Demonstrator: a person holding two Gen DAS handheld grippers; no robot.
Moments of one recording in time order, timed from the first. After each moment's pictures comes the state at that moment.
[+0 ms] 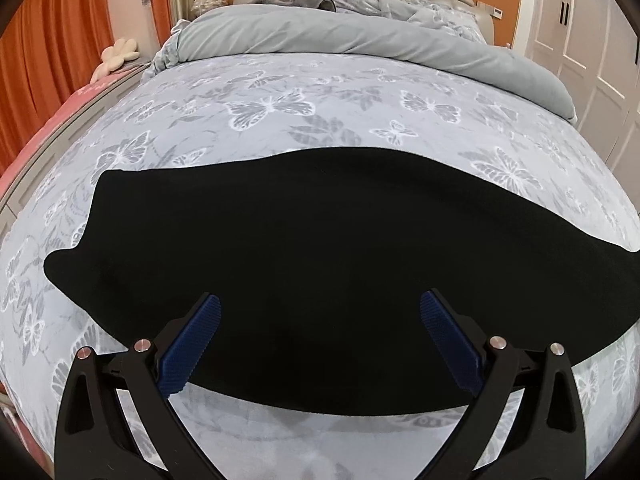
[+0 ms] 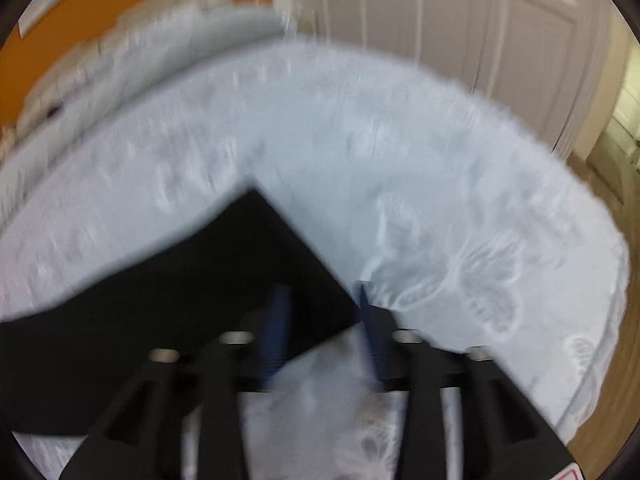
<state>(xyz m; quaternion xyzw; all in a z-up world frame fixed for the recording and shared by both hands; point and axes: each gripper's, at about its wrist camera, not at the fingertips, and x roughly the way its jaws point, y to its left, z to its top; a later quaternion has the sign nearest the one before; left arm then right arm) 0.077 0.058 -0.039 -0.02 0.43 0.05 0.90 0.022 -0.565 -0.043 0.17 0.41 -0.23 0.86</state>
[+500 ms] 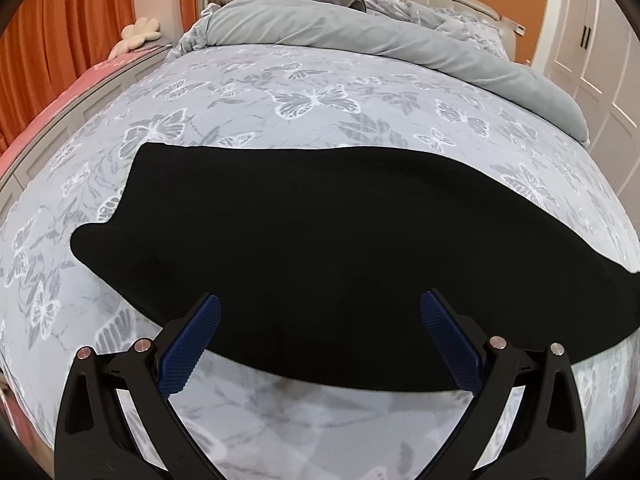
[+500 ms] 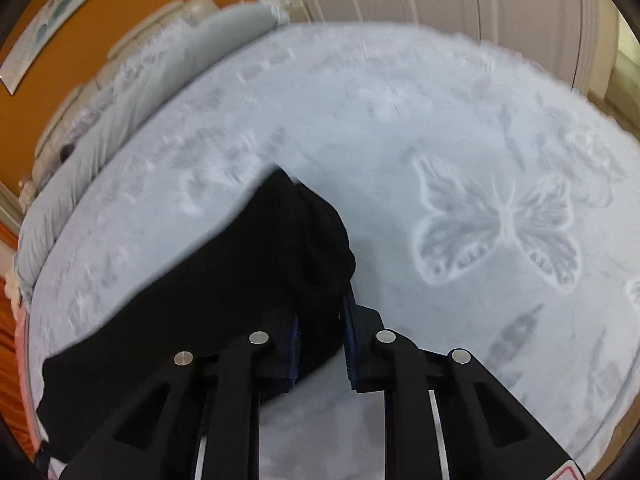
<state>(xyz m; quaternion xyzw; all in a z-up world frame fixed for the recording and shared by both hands) 0.058 0.114 -0.036 -0.06 0.43 0.06 0.90 0.031 -0.553 -0.059 0.27 0.41 -0.20 0.85</state>
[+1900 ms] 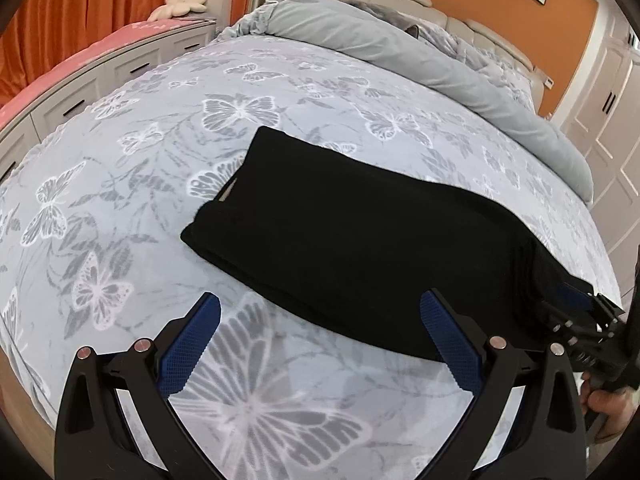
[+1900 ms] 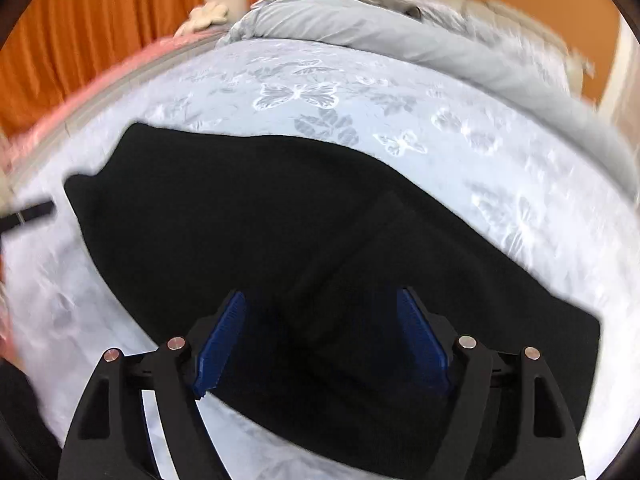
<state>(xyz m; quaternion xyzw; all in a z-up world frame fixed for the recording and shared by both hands) 0.010 0.240 -0.021 -0.16 0.41 0.09 0.89 0.092 -0.036 -0.044 -0.14 0.44 0.20 0.87</state>
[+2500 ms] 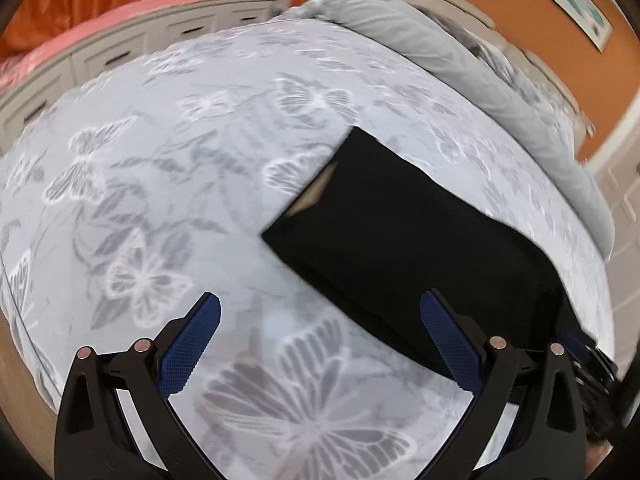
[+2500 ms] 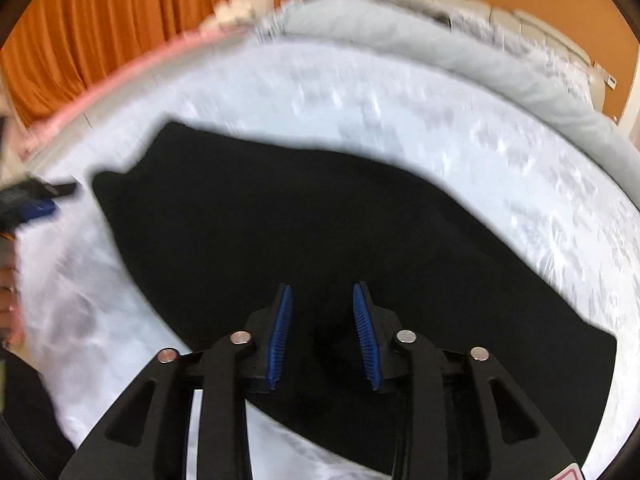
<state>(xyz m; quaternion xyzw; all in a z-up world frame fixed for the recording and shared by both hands) 0.005 0.312 -0.034 -0.25 0.42 0.16 0.86 0.083 -0.009 -0.021 -0.11 0.42 0.26 0.87</state>
